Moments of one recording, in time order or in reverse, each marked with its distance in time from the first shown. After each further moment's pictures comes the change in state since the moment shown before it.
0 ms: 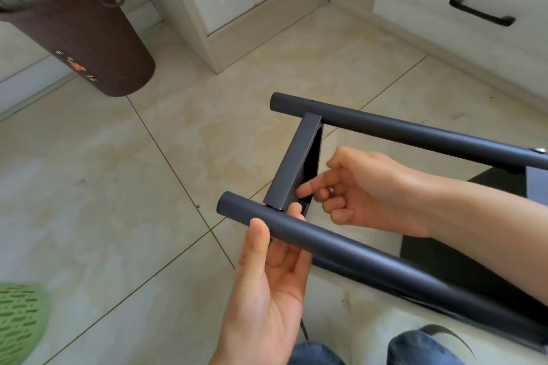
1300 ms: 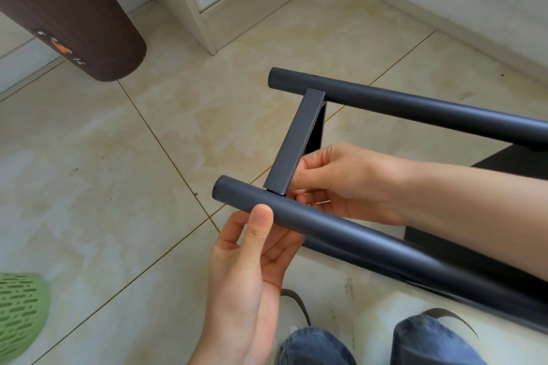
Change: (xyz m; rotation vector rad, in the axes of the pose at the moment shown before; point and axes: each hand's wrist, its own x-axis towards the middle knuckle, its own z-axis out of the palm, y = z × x) left_hand -0.001 0.012 -0.004 0.349 0.020 0.187; right_hand 0.019 0.011 0.015 -0.195 -0.076 -0.117
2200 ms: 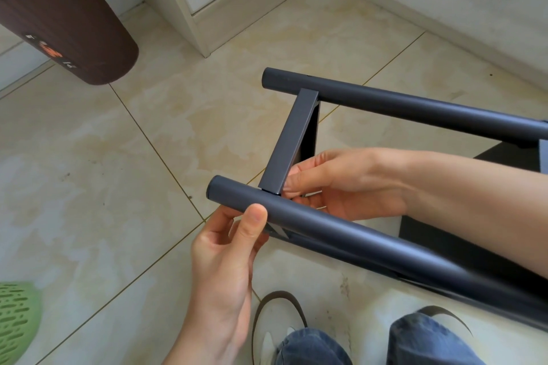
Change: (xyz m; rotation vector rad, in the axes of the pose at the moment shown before) left_hand 0.009 0.008 -0.006 0.219 -0.015 0.181; right_hand -0.003 -0.007 -0.007 0.141 -0.163 0.144
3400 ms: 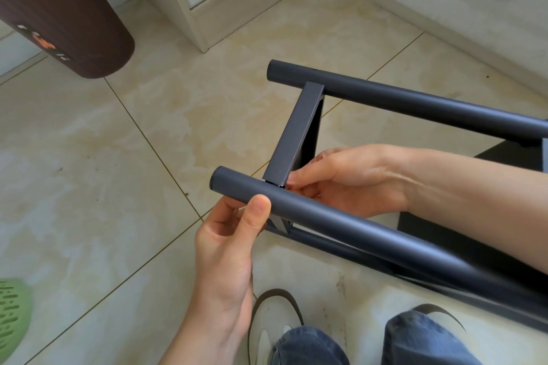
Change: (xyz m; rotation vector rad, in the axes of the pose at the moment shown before) left_hand 0.007 -0.006 -0.002 0.039 -0.032 0.036; right_hand 0.004 0.000 -0.008 -0.041 -0.050 0.151
